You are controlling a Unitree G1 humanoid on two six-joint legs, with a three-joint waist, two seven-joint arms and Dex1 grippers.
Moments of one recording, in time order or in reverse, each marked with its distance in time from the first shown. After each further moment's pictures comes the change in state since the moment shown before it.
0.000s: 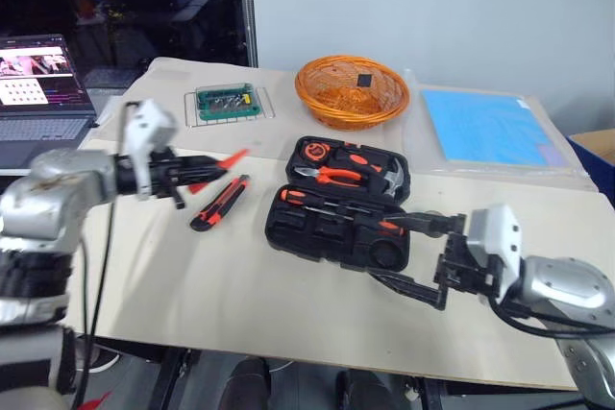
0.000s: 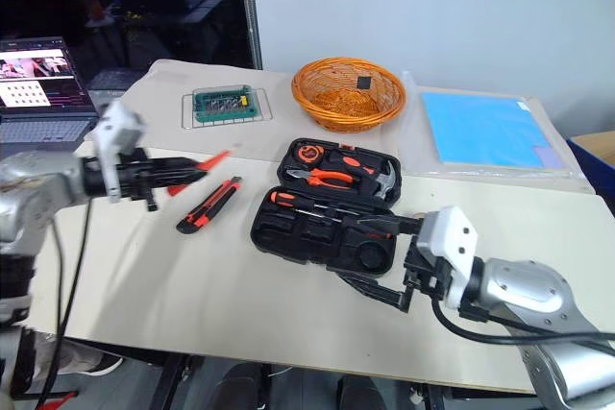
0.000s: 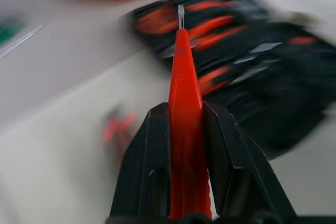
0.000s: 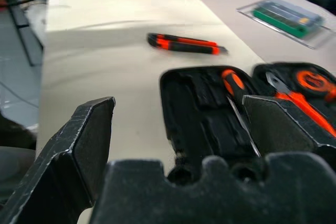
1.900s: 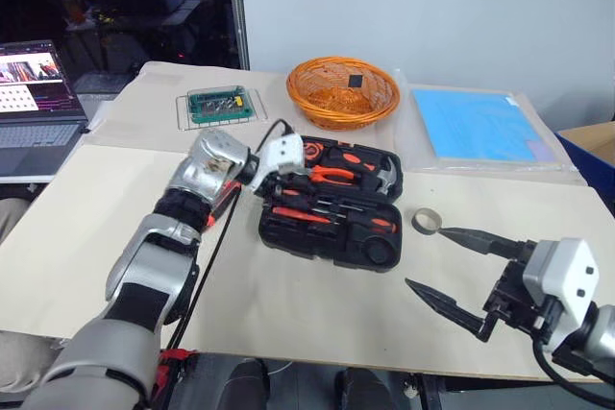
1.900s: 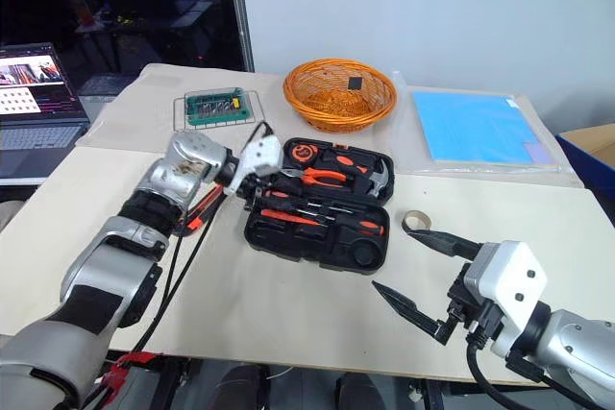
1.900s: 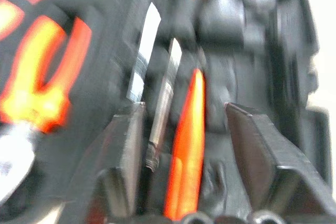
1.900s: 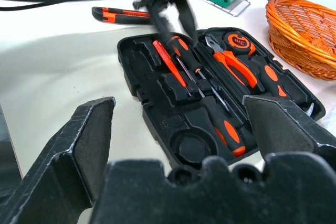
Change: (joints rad) left arm -0.259 -0.373 -0.044 0.575 0.317 -0.371 -0.227; right arm 0.265 -0.032 -0.223 -0.204 0.085 0.005 -0.156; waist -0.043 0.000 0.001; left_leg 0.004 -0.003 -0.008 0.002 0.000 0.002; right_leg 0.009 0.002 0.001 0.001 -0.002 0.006
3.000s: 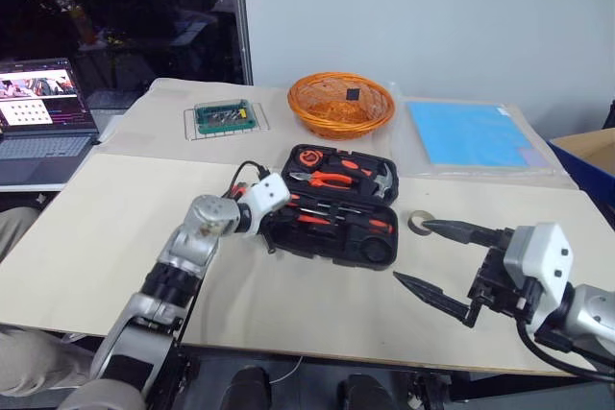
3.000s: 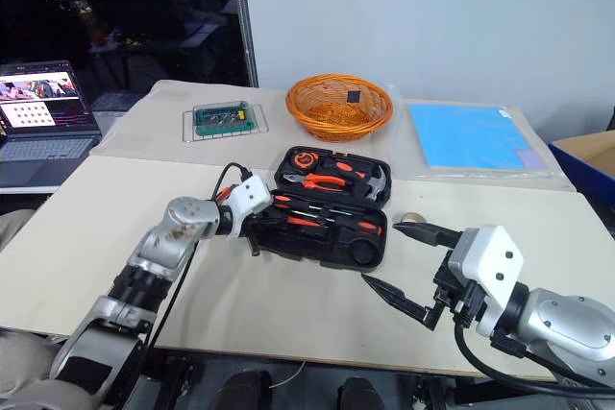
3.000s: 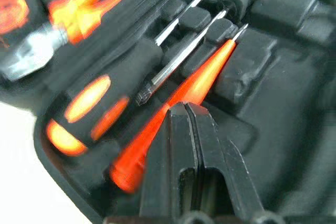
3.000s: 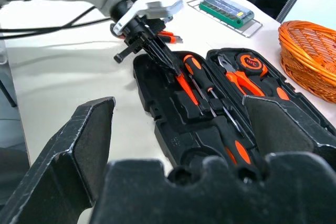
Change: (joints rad) left arm 0.322 0.010 -0.063 -0.371 0.042 0.394 0.390; right arm -0.135 -0.040 0.122 0.100 -0.017 -0.002 0.026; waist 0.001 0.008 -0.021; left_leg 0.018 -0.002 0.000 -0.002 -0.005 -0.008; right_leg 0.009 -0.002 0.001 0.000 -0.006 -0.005
